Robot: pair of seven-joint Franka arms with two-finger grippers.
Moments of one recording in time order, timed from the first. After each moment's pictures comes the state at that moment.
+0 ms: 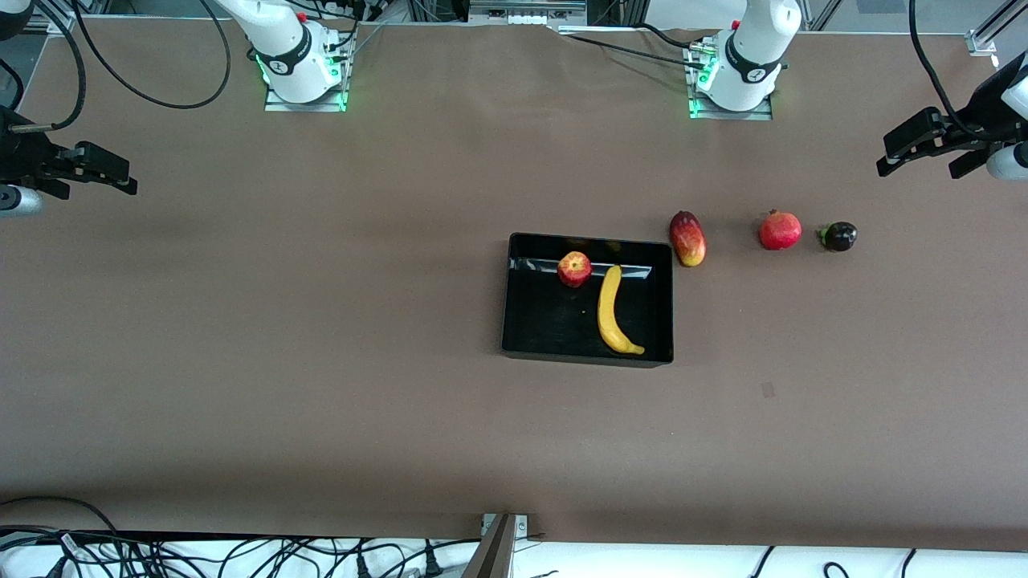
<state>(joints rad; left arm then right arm) -0.07 -0.04 0.06 -1.55 -0.05 1.49 -0.03 -0.02 0.00 -0.04 -1.65 0.01 1.56 -0.14</state>
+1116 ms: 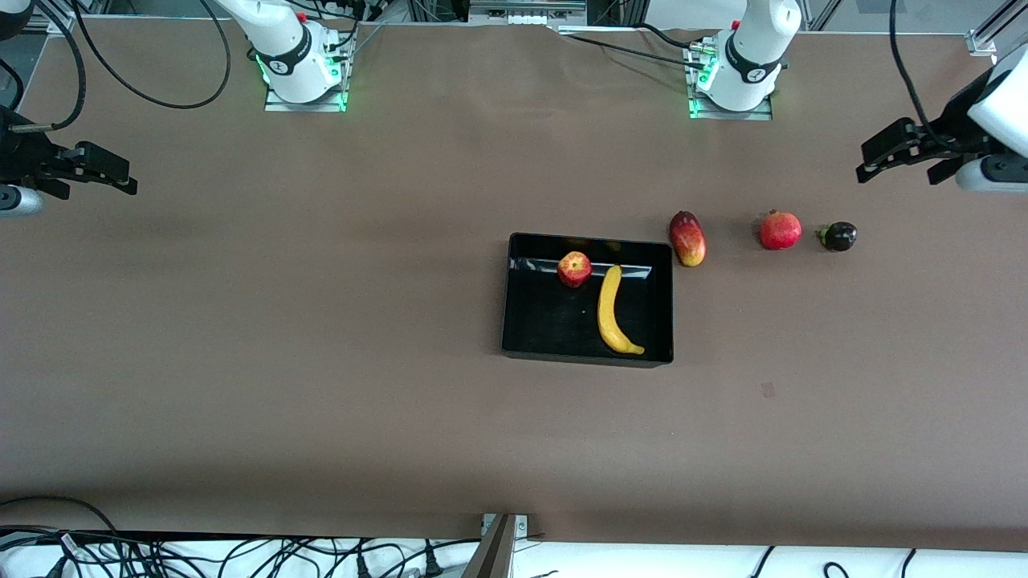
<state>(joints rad) -0.09 -0.01 0.02 -1.55 -0.05 1.50 -0.13 -0.02 0.00 -0.04 -1.65 0.01 1.56 -0.14</state>
